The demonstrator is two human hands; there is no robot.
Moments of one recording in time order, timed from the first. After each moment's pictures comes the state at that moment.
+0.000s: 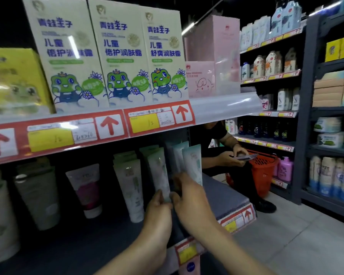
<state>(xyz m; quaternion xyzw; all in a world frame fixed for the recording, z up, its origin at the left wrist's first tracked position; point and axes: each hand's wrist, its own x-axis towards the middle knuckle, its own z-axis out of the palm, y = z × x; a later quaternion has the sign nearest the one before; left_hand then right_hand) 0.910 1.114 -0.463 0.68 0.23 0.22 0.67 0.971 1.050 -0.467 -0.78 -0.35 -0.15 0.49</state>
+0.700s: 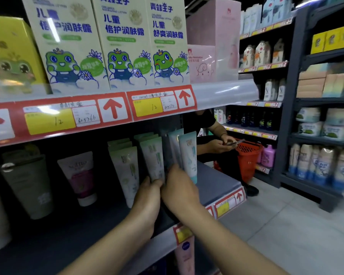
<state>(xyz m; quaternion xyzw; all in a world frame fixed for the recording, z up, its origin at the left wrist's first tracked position) 0.898 1.133 -0.455 0.65 0.22 0.18 0.71 0.955 1.073 -0.455 -0.90 -0.23 -0.06 0.37</state>
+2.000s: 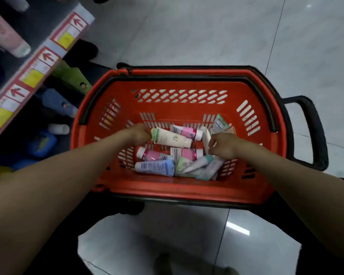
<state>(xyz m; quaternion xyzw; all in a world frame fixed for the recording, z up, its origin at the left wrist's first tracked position) 0.753 0.939 -0.857 0.91 -0.11 -0.39 0.09 0.642 0.698 -0.833 -0.91 0.09 0.37 0.19</state>
